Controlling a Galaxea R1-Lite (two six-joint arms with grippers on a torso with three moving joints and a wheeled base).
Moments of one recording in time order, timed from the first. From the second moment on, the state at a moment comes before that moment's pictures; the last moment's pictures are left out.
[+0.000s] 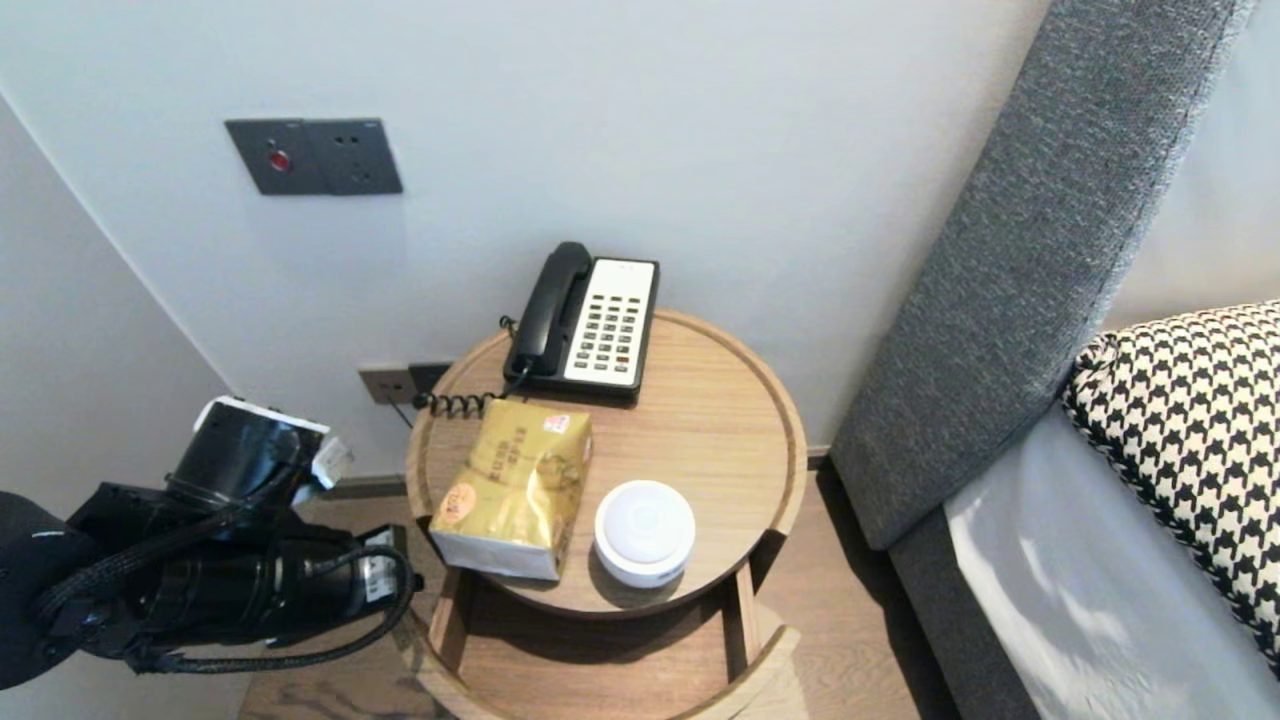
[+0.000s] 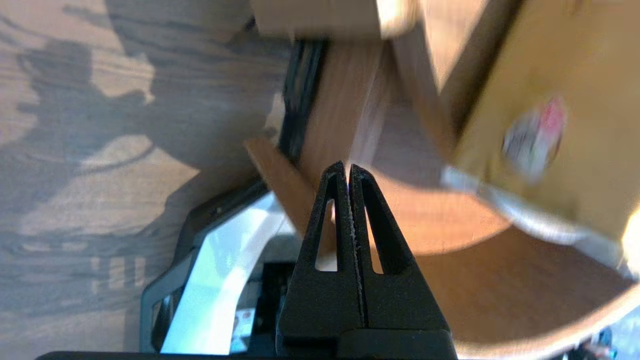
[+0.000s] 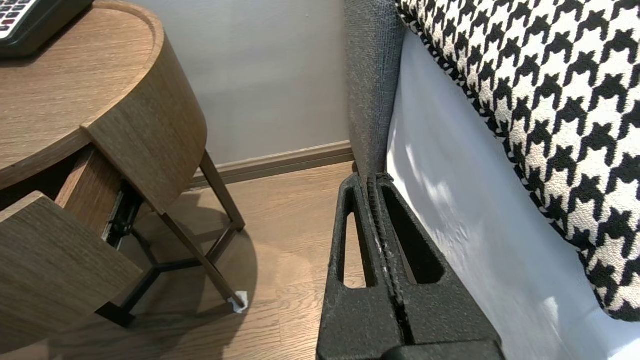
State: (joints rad) left arm -0.41 1.55 -0.65 -0.04 -0.09 -0.62; right arm 0.00 0.00 0.00 -0.07 -0.01 0.02
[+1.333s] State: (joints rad) left arm -0.53 1.42 -0.46 -0.04 -0.12 -0.66; right arm 0.00 0.00 0.00 -0.07 -0.01 0.02
